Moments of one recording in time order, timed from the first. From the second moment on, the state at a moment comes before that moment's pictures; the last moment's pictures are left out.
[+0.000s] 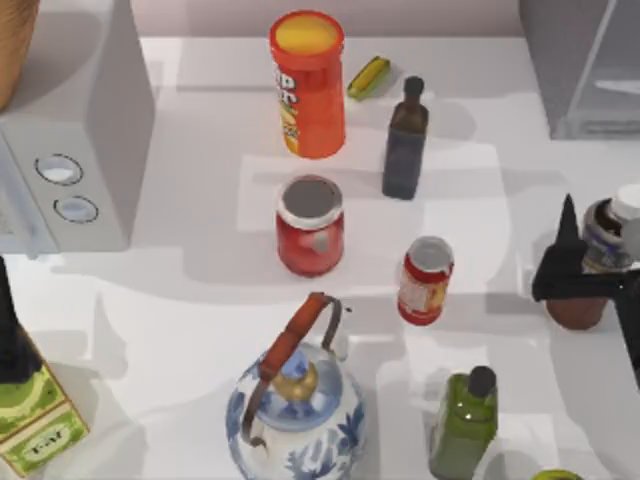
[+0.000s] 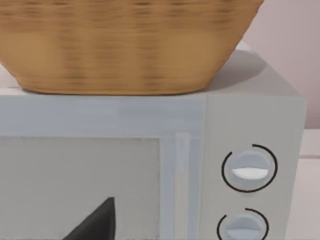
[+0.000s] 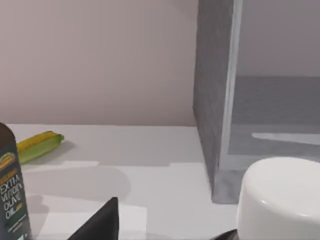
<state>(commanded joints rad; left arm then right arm) 0.00 0.00 0.00 0.00 0.00 0.00 0.47 1.72 0.14 1.58 0.50 0.00</state>
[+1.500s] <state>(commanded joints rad) 0.00 0.00 0.00 0.00 0.00 0.00 0.14 0.53 -0.06 0.48 0.05 0.02</state>
